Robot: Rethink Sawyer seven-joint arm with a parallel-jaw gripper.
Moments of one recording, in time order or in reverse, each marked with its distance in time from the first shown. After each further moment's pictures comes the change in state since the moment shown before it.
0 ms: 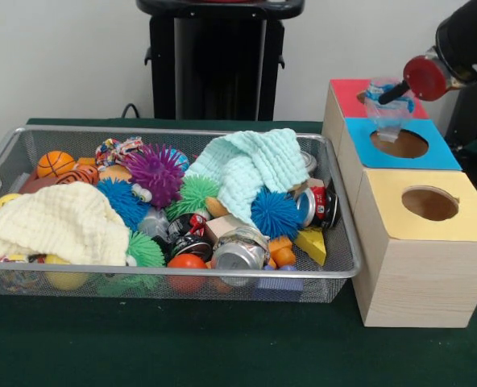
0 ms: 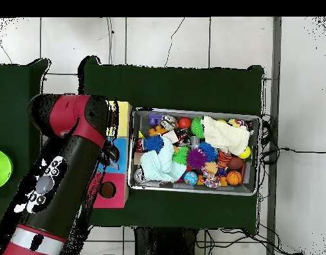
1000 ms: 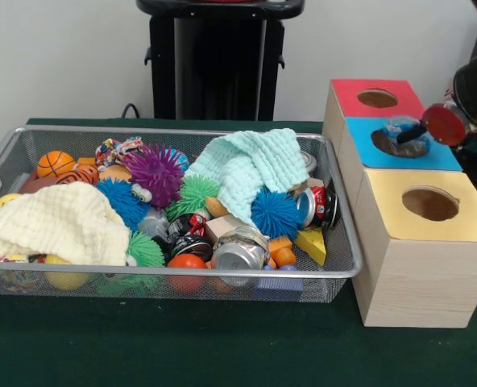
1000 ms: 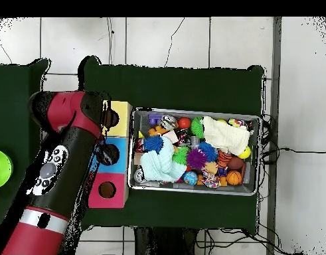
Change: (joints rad) arm -0.010 0.118 -0.015 -0.123 0.092 0.001 0.001
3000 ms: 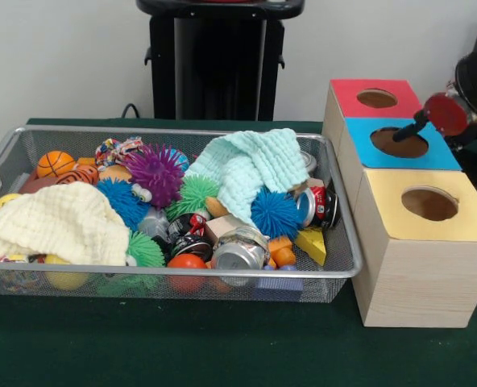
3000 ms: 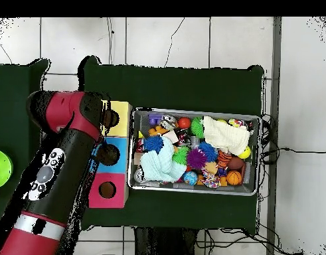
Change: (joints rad) arm 0.014 -0.051 -0.023 0.055 0.017 0.000 0.000
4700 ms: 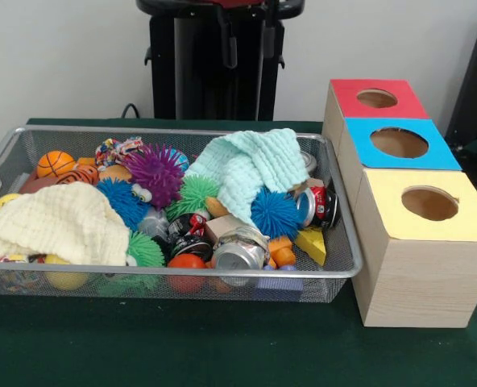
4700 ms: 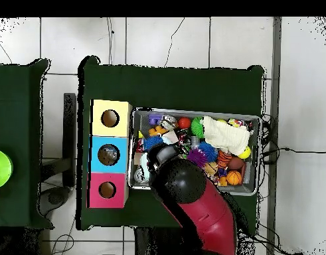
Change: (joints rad) arm -0.366 -0.766 0.375 1.003 0.187 -0.936 -0.493
